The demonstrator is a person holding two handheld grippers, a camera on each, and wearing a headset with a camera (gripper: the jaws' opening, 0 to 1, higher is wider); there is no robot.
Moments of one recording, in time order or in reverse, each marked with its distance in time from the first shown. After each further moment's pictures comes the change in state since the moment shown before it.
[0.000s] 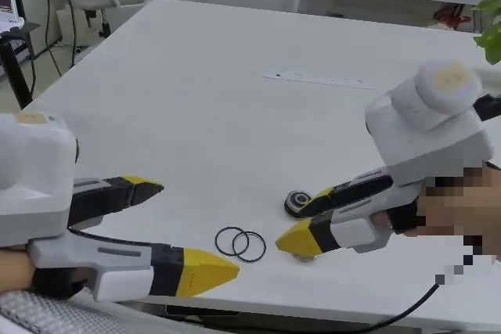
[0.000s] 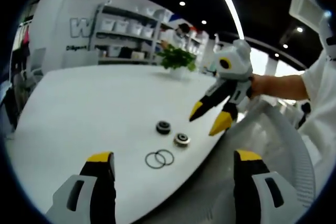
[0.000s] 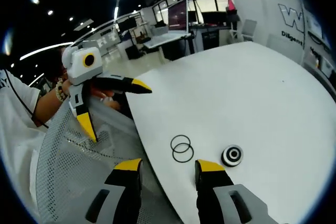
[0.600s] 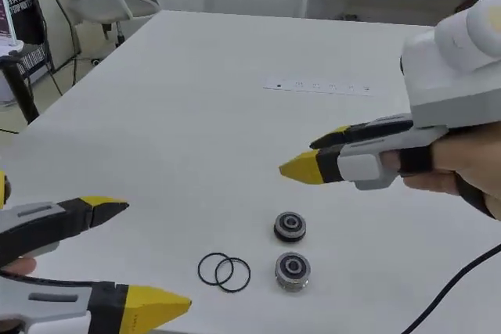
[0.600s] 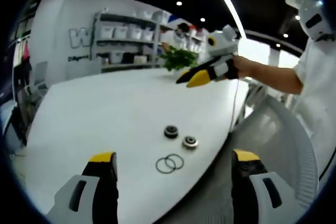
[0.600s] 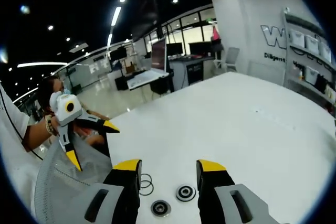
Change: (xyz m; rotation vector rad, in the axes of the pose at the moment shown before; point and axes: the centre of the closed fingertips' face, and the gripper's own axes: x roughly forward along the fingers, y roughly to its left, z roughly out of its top) left arm -0.001 0.002 0.017 0.145 0.002 0.057; right arm -0.047 -0.082 0.070 0.027 -0.289 -0.118
